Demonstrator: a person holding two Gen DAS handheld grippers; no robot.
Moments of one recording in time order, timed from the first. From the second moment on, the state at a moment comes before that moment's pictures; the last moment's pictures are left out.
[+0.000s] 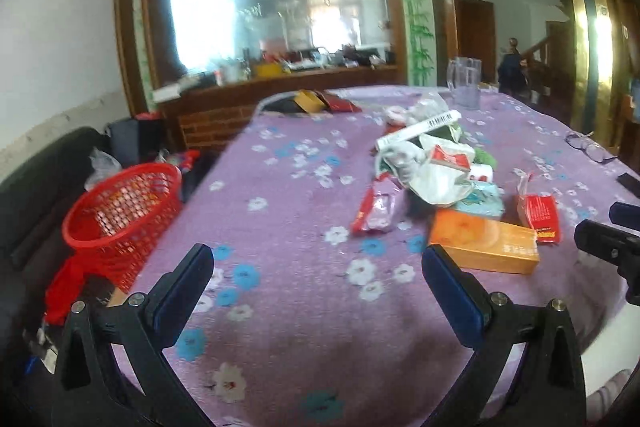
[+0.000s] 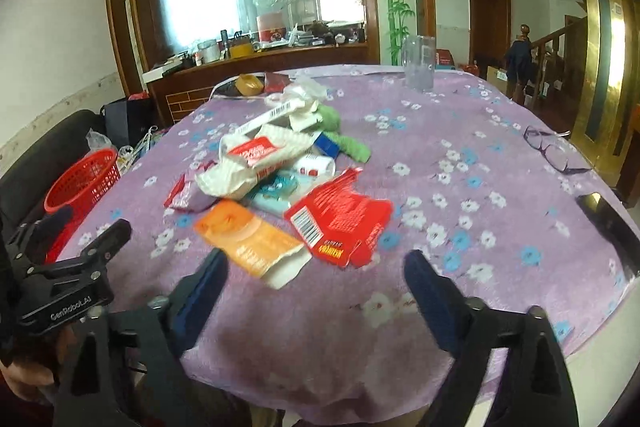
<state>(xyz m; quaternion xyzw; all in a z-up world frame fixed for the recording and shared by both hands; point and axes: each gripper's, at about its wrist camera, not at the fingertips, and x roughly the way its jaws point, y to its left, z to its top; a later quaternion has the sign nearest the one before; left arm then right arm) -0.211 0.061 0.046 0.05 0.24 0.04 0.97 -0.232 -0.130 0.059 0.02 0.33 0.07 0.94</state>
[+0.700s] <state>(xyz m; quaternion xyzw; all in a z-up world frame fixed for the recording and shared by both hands) -0.224 0.070 0.035 0.06 0.21 0.05 0.97 -0.236 -0.105 0.060 -0.06 0.29 0.05 0.95</state>
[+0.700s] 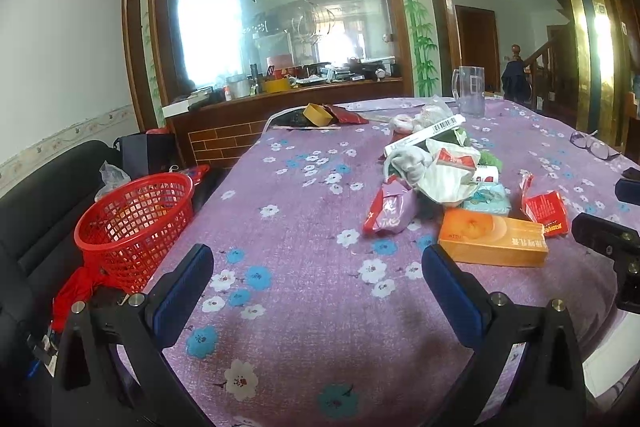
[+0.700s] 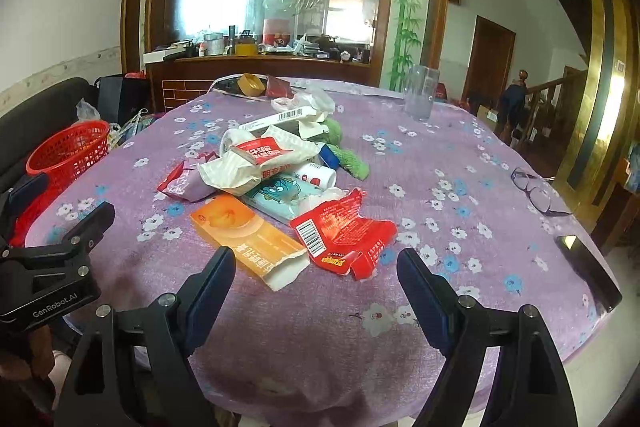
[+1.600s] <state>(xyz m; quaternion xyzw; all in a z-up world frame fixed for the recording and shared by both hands) -0.222 0.072 0.029 0.06 0.22 0.05 0.97 -0.233 -0.102 0.051 -0.06 0.31 0.05 0.95</state>
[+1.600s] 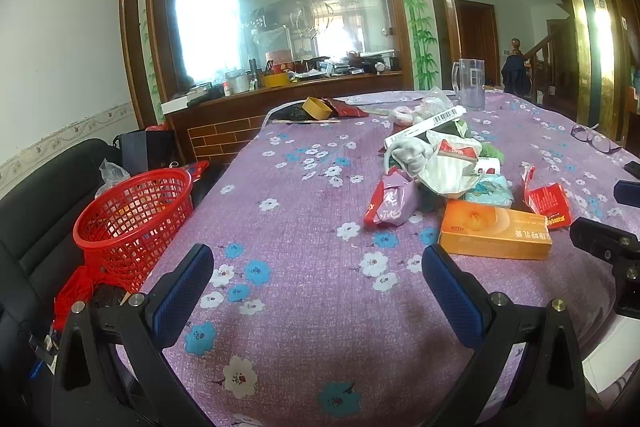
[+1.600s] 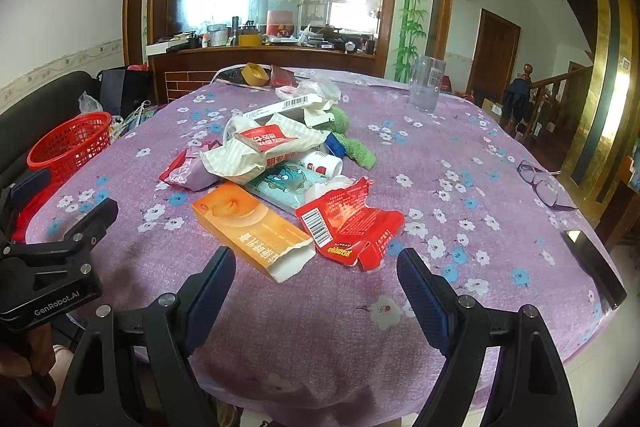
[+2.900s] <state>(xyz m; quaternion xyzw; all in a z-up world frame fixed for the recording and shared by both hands) -0.055 0.056 0.015 0.09 0.45 -0.13 0.88 -0.138 -0.093 0.043 -0.09 0.43 0.31 0.85</state>
